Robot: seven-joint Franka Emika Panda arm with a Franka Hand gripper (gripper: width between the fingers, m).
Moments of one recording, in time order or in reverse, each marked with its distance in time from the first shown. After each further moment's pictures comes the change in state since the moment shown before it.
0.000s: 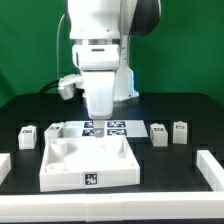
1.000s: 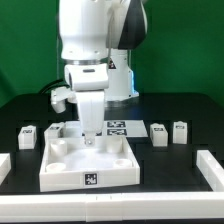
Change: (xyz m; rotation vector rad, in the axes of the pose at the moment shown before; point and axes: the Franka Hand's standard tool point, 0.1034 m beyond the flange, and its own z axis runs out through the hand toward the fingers) arm -0.019 -0.055 0.037 0.070 0.025 -0.027
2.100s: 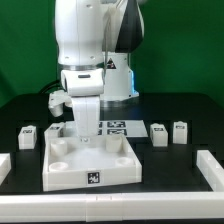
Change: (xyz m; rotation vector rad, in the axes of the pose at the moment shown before) arm -0.003 -0.001 0.003 0.008 0.003 0.018
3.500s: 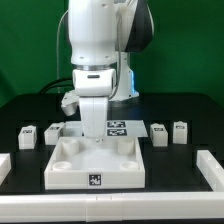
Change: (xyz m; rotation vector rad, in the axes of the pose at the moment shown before) arm 0.038 0.013 0.000 -0.005 0.007 0.215
